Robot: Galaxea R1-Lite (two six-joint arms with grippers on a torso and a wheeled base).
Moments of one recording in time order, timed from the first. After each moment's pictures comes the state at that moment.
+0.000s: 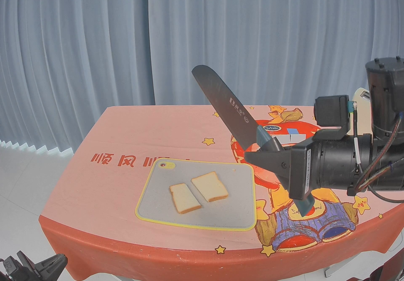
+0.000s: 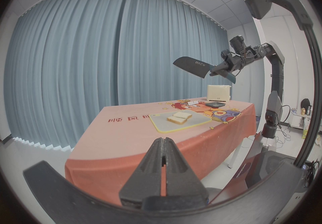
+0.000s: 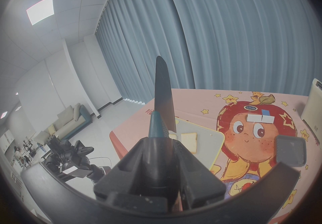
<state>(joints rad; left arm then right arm) 0.04 0.20 -0.02 -0.07 -0.51 0.06 0.93 1.47 -1.03 -0.01 -0.10 0.37</state>
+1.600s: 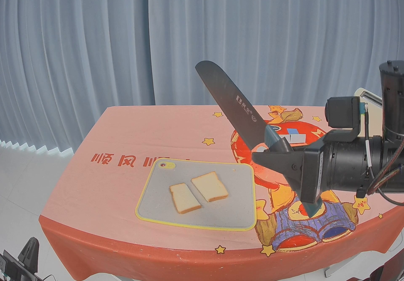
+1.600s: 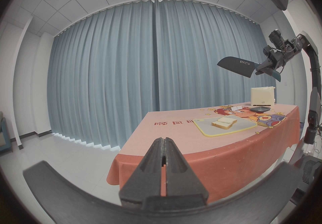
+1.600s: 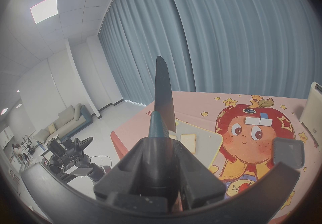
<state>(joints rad) 0.00 0.01 -0.02 0.01 -0.06 0.05 0.93 1.43 -1.00 -0.03 -0.10 0.35</state>
